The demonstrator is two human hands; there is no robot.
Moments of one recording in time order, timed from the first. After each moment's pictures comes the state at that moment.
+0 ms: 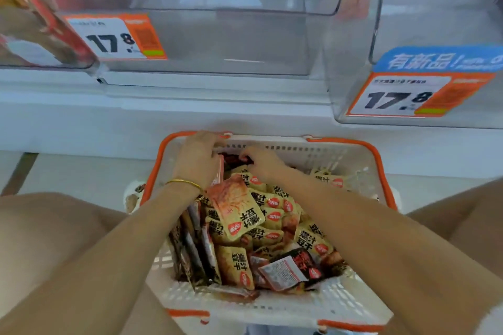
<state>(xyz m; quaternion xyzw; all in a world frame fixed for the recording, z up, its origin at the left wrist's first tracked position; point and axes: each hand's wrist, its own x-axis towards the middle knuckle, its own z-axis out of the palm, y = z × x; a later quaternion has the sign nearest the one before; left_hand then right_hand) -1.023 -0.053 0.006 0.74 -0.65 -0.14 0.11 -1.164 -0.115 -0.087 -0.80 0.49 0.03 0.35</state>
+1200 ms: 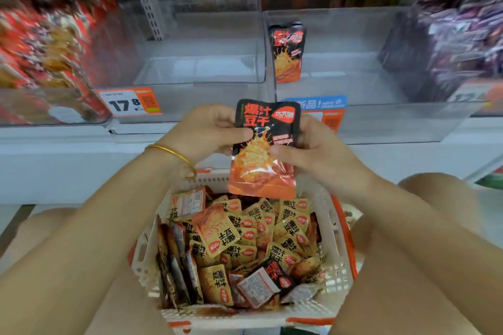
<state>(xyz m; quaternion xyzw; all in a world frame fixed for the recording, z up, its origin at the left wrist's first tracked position) -1.099 -0.024 0.181 0.56 -0.58 -0.49 0.34 -1.289 -0.013 0.163 -0.64 0.42 -0.35 0.54</state>
